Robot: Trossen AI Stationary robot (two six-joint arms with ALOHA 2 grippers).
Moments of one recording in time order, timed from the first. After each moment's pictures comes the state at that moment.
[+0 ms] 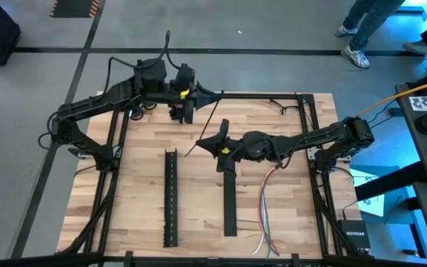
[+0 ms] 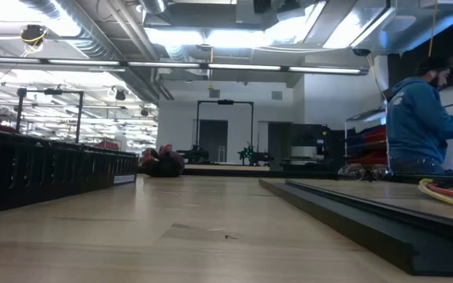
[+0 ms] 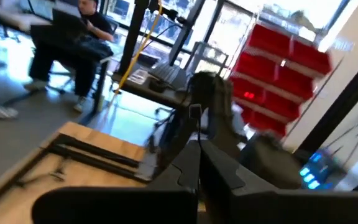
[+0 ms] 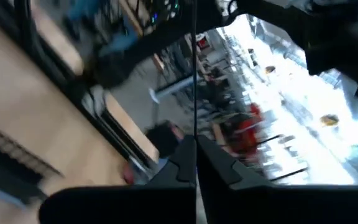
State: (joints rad) left arm 0.25 1.45 1.68 -0.28 0.20 -0.29; right arm 0.14 1.58 1.13 0.42 0.28 -0.96
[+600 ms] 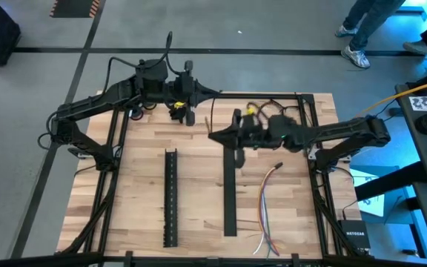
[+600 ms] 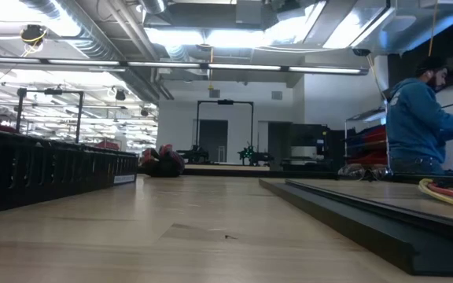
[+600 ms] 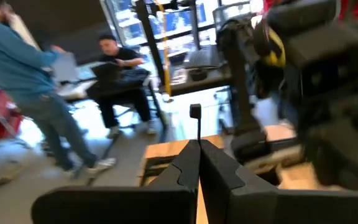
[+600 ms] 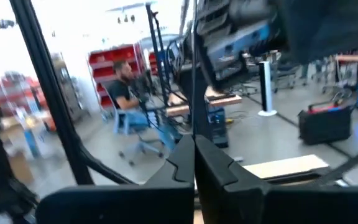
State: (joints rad) left arm 0.25 1.44 1.68 -0.34 0.08 0.33; right arm 0.09 1.38 1.13 0.39 0.07 0.24
